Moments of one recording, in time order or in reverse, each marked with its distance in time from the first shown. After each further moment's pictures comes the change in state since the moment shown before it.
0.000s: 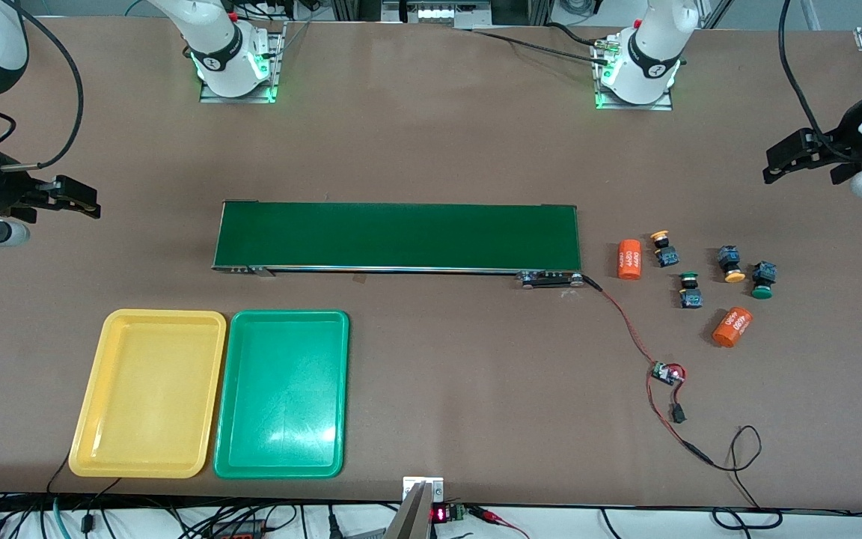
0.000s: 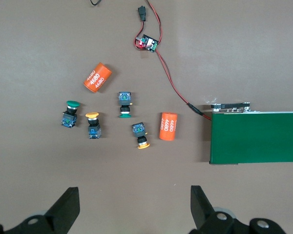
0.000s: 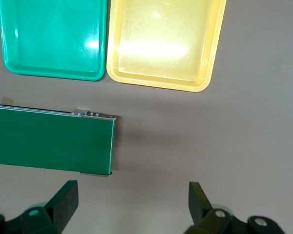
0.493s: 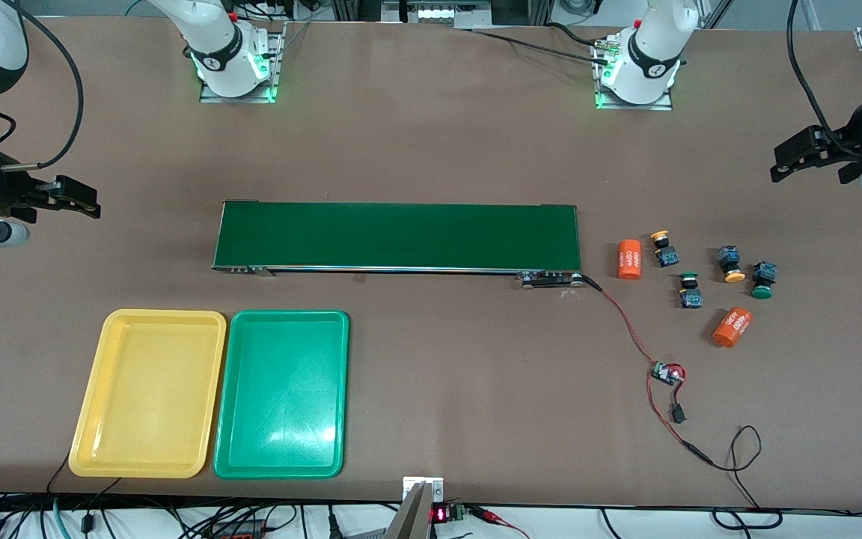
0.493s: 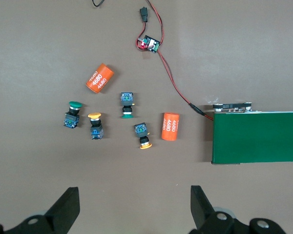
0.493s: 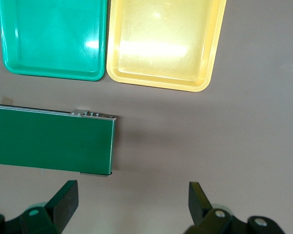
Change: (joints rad) left arm 0.010 -0.003 0.000 0.000 0.000 0.000 0.006; right arm 0.000 0.000 0.000 0.000 0.000 0.000 0.000
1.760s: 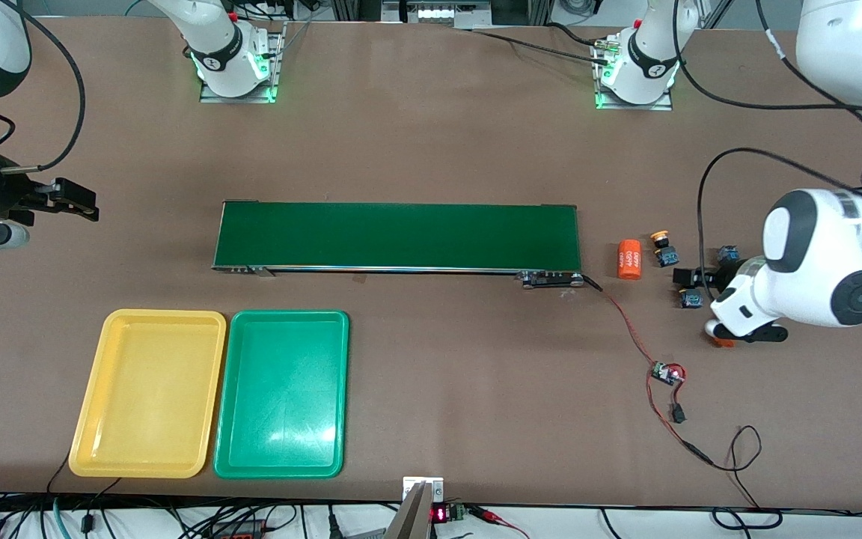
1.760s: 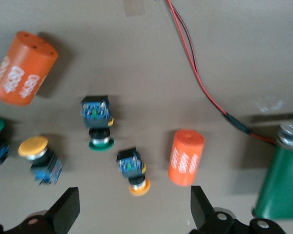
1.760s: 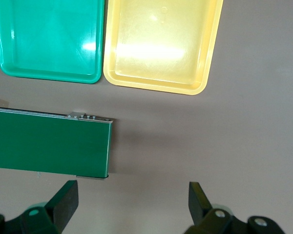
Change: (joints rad) left arm 0.007 0.541 -0.011 -0.028 -0.005 0.252 0.016; right arm 0.001 0.003 0.000 -0.002 -0.014 0.016 -0.002
